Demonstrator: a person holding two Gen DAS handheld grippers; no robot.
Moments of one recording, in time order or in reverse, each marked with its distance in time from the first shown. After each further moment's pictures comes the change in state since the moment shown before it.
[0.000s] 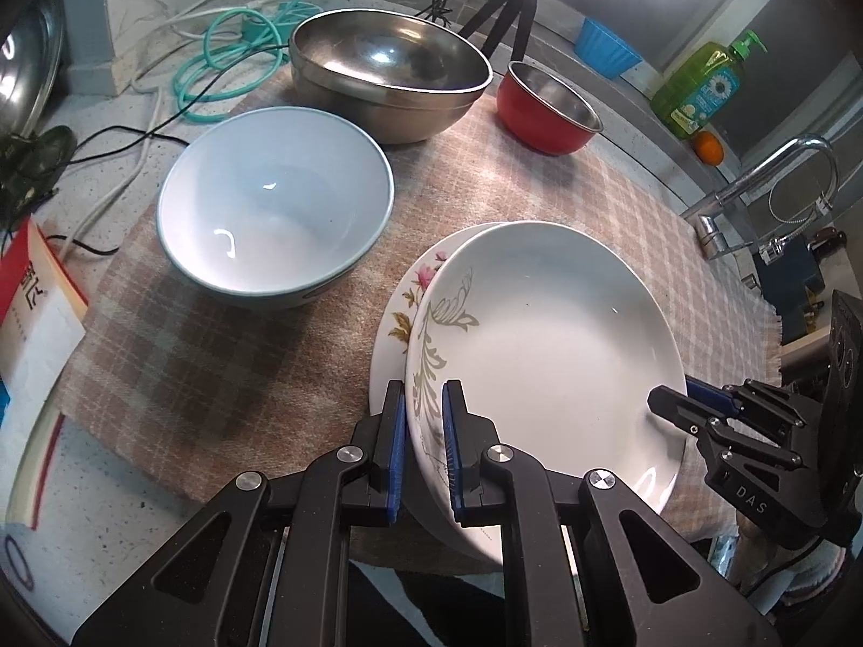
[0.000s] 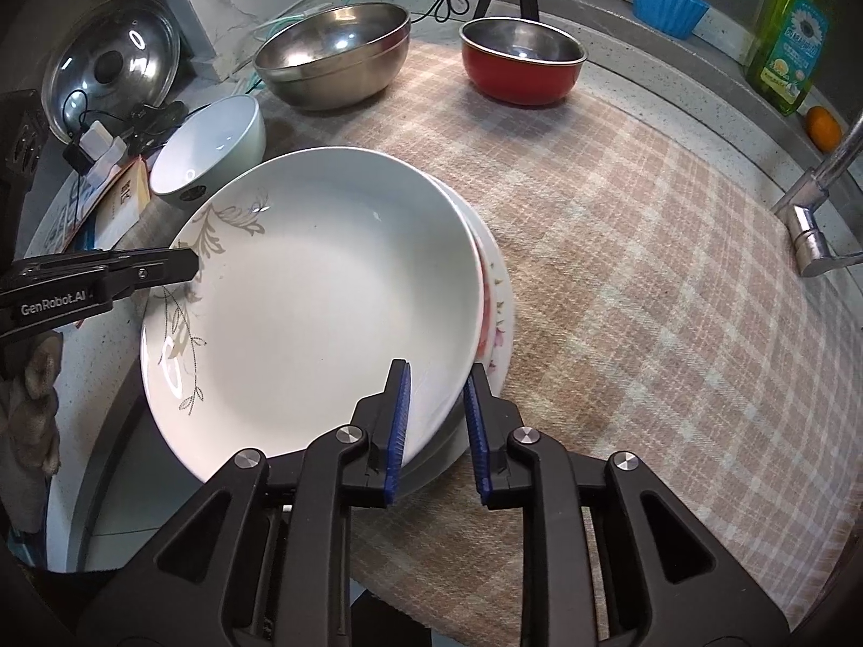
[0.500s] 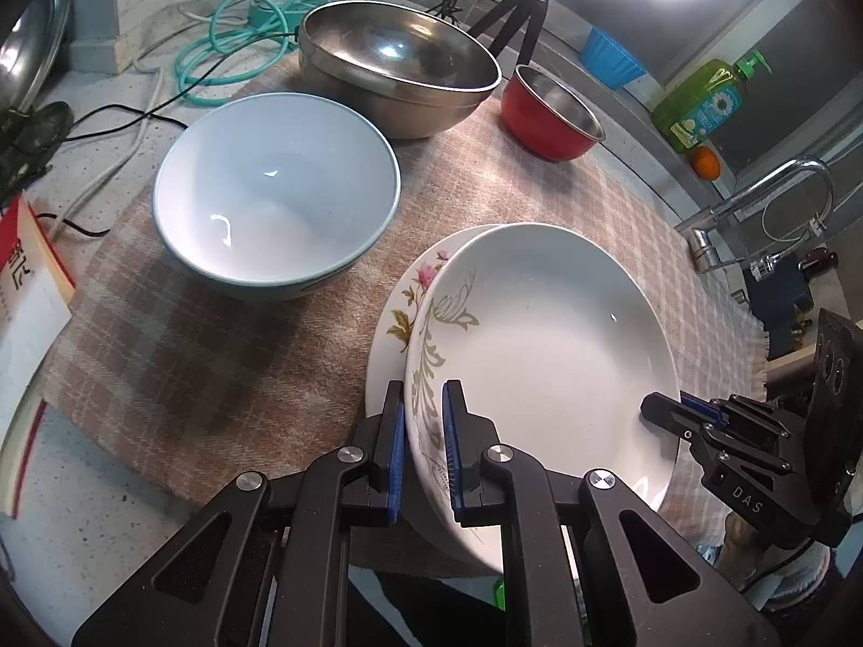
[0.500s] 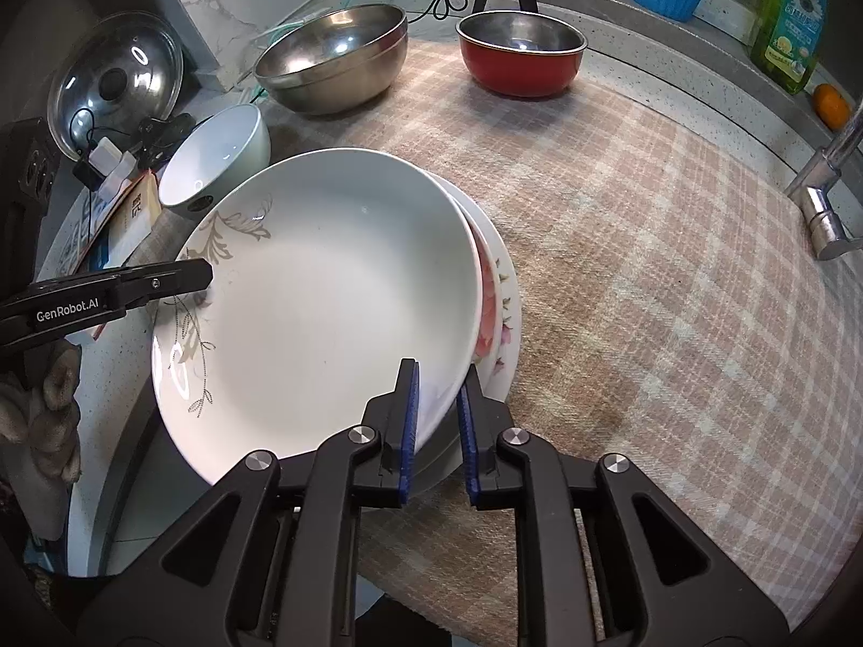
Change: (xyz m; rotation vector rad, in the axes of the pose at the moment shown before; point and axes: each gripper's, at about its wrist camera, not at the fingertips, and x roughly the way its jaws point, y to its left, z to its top) left arm 0.004 0.008 -0.001 -0.048 0.002 -0.043; right arm 0.002 -0.003 0.001 0.028 0.005 0.061
